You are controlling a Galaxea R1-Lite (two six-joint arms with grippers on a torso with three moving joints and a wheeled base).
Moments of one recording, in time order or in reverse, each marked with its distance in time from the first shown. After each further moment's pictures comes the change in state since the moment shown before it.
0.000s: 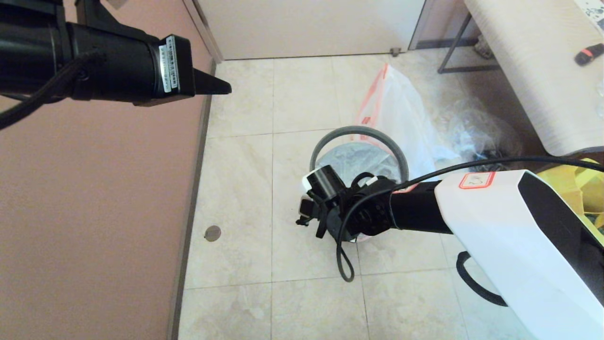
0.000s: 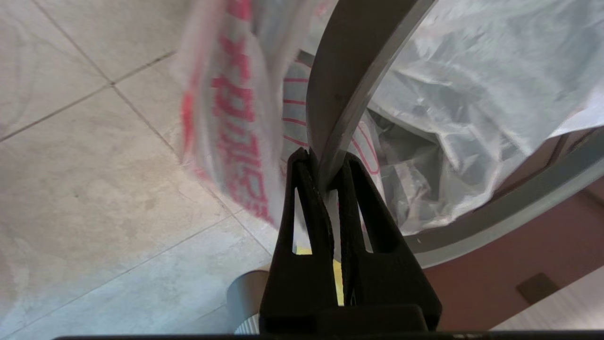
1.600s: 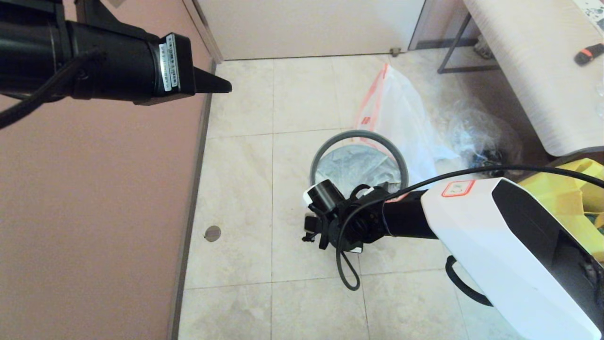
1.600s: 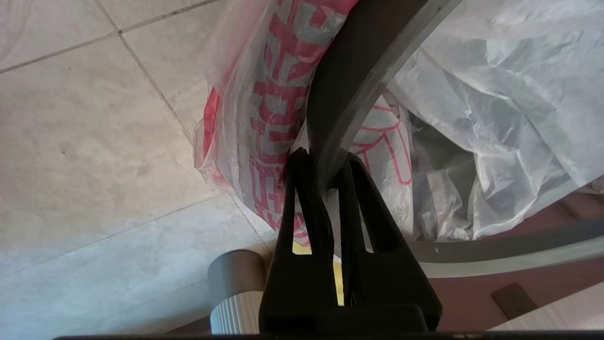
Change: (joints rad) left arm 0.000 0.003 -0.003 -0.003 -0.001 0.000; right arm -0.014 0.048 0.018 0.043 0.000 -0.062
